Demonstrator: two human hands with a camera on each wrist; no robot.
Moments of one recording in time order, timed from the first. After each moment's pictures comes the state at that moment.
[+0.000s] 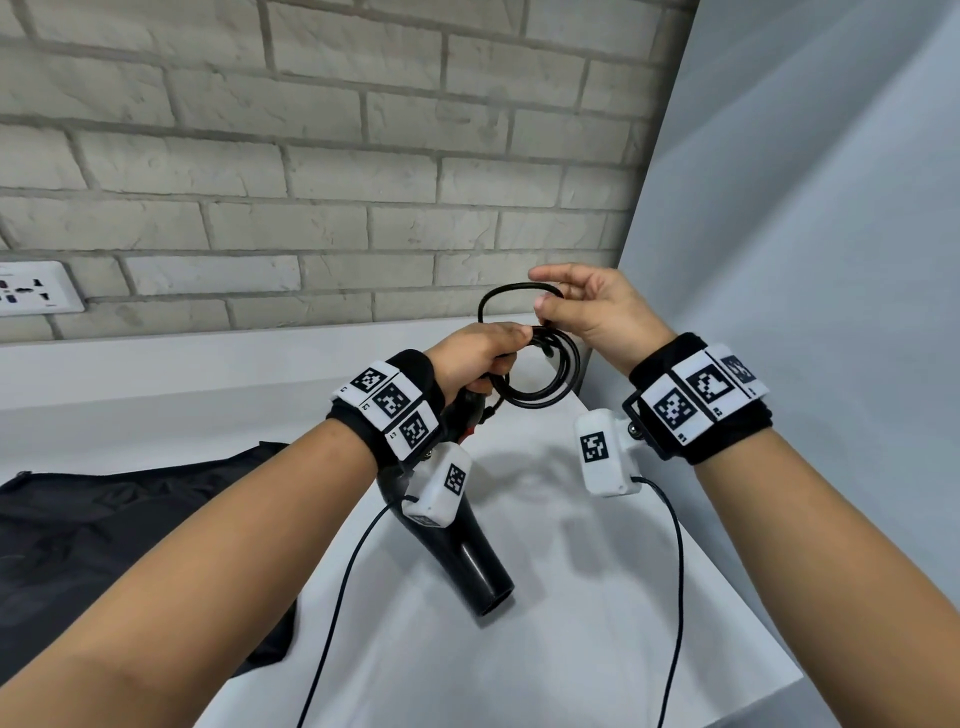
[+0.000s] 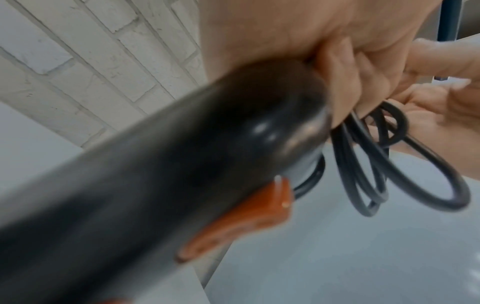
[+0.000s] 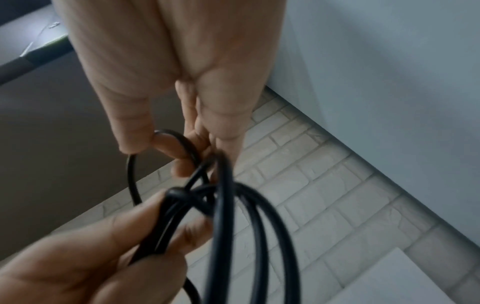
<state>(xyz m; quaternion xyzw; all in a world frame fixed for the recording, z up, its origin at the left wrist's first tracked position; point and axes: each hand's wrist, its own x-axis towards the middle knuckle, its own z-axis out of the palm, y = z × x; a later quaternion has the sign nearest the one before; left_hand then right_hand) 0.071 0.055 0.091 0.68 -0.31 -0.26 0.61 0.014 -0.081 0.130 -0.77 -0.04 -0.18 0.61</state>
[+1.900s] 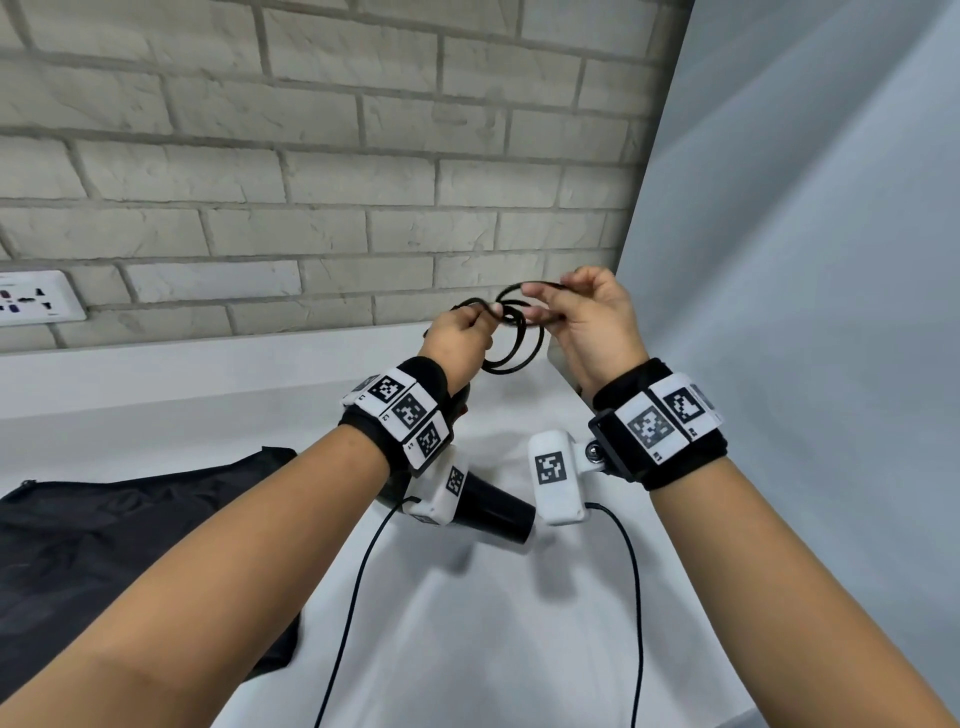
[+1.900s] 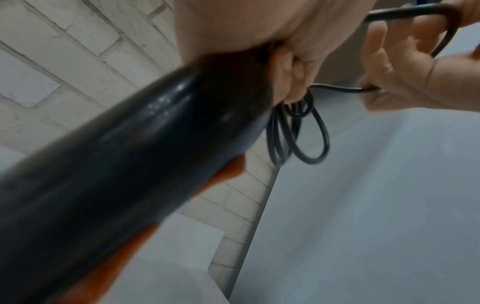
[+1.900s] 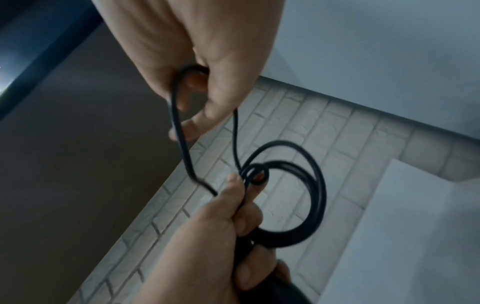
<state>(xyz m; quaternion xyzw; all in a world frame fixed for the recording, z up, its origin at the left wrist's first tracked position) 0.092 0.043 0.076 0.75 -0.20 -0.02 0.64 0.017 -0.055 0.120 -0.56 0.01 -0.28 0.78</state>
